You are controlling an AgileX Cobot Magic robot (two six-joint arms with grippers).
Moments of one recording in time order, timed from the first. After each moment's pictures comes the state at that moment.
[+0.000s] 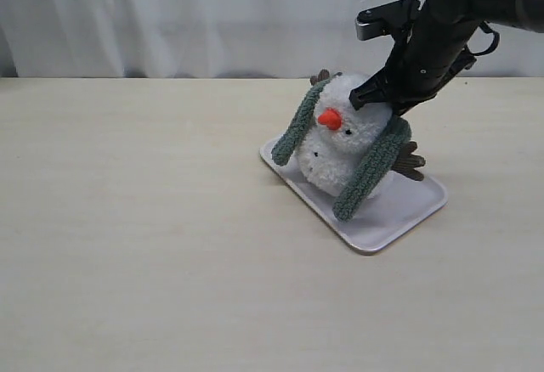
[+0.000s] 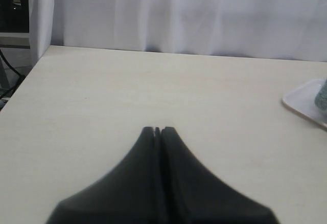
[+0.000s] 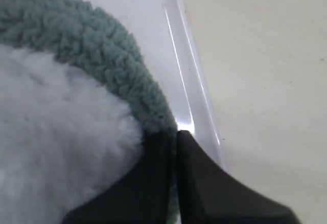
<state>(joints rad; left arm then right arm) -0.04 0.00 0.00 -0.09 0.31 0.00 0.24 2.01 -1.65 -0.14 0.92 -0.04</state>
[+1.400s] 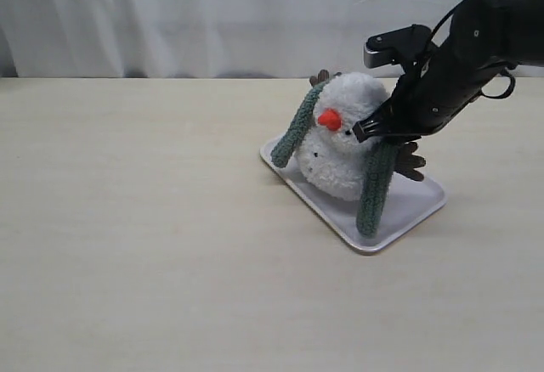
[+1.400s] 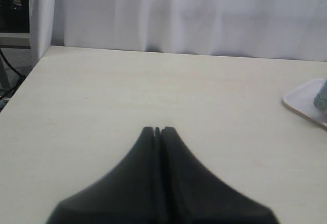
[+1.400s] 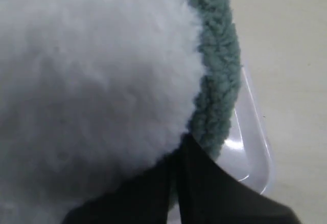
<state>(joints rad) -0.04 0.00 0.00 -0.08 0.31 0.00 0.23 1.87 -1.33 -0.03 0.68 -0.11</state>
